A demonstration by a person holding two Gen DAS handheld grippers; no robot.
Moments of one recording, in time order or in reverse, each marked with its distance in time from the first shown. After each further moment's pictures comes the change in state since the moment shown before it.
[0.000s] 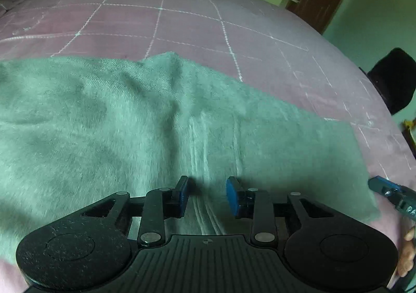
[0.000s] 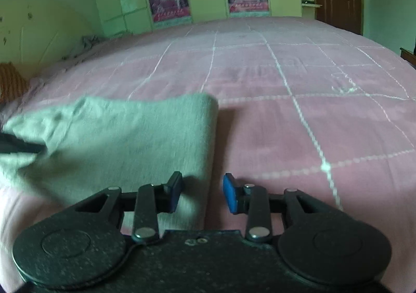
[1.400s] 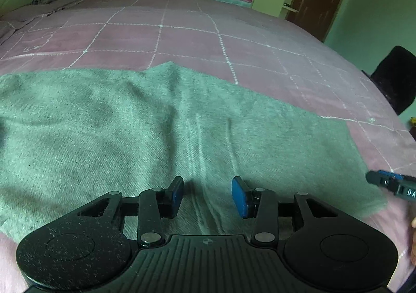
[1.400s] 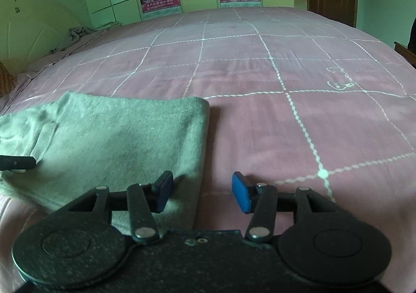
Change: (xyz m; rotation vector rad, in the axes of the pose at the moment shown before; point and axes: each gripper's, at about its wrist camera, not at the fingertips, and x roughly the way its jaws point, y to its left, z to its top) left arm -0.025 -0.015 -0.033 0.072 -0.089 0.050; right arm 0.010 0.003 0.005 0.009 0.063 -0.052
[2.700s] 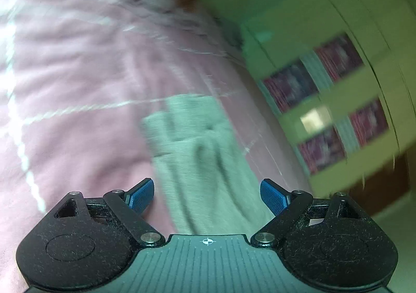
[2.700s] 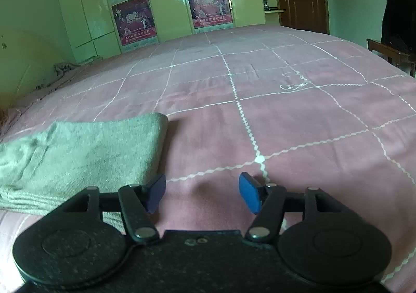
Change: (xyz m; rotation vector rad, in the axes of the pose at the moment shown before) left arm -0.086 0.255 -0.090 -0.967 -0.450 0.000; right arm -0.027 -0.035 -0.026 0.095 -0.130 -0.052
